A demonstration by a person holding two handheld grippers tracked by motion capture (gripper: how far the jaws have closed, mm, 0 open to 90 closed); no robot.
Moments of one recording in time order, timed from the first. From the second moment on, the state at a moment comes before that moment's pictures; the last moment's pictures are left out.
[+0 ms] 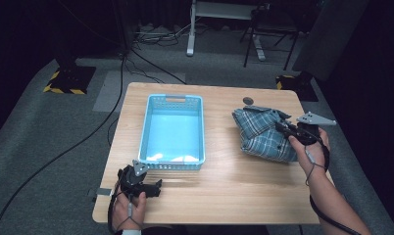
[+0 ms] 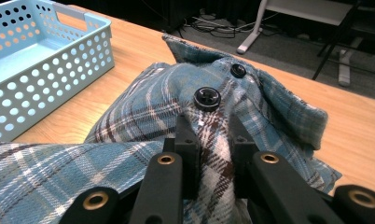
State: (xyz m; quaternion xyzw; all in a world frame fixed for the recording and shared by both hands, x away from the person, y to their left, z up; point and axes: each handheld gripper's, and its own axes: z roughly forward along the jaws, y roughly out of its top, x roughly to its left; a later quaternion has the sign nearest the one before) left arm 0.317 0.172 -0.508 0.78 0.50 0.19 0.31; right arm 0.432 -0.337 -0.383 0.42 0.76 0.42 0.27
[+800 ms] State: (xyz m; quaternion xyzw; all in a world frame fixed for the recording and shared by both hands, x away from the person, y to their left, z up) left arm 0.317 0.172 -0.508 0.78 0.50 0.19 0.31; right arm 0.440 -0.326 -0.347 0.41 0.75 0.44 0.29
